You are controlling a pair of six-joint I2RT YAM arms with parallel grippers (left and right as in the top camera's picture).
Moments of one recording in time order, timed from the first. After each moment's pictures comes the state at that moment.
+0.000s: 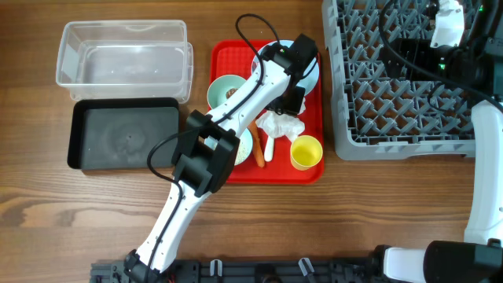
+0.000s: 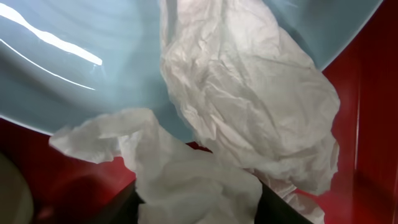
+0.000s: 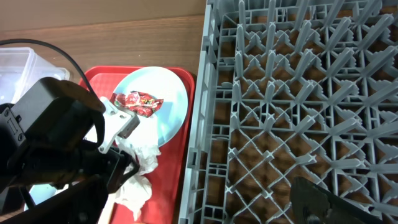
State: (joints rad) left arm -0.66 2.50 2.24 -1.20 0.03 -0.34; right arm -0.19 1.54 1.64 -0.99 -0.38 -0.11
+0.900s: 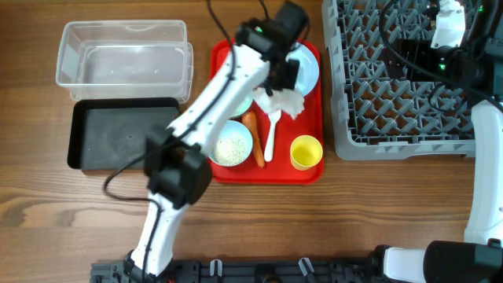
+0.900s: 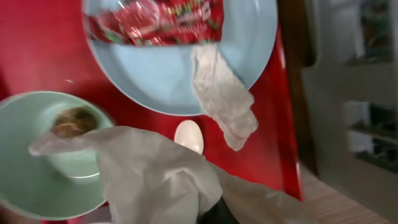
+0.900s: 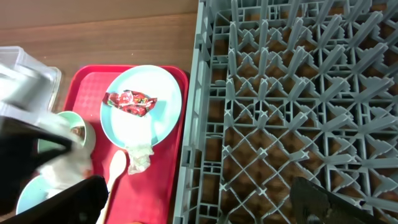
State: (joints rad) left arm -0.60 2.26 2.27 -1.26 0.03 -0.34; right arm -0.19 1.54 1.64 -1.00 -0.36 -0.11
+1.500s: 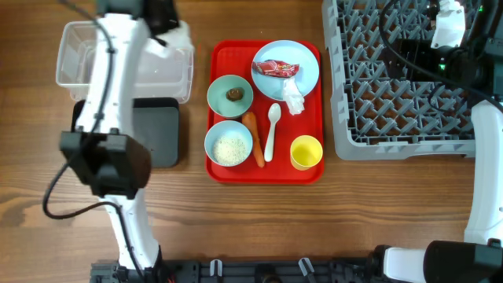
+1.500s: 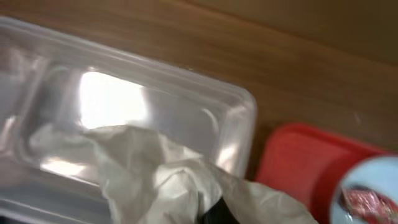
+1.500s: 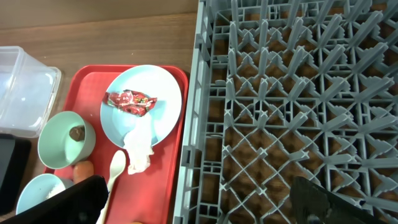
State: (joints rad) left arm -0.09 2.17 2.28 -1.11 -0.16 -0.34; right arm -0.19 1.54 1.64 -1.00 -0.36 -0.11
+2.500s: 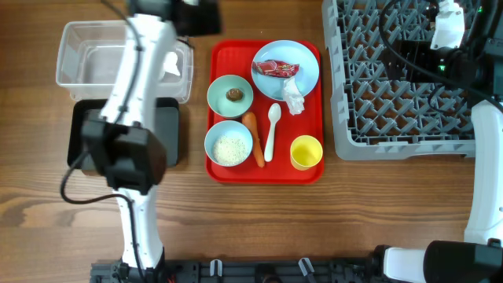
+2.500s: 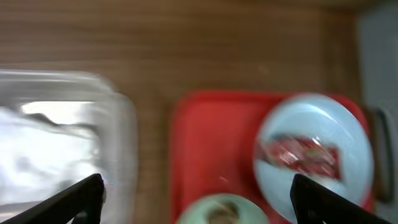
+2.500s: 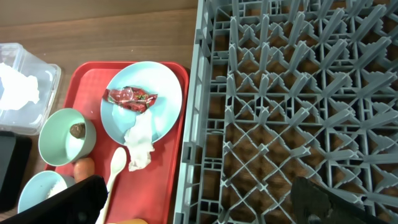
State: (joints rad) left arm -0.23 2.23 2.28 -1.05 0.07 -0.23; right arm -0.19 1.54 1.64 -1.01 -0.36 -0.11
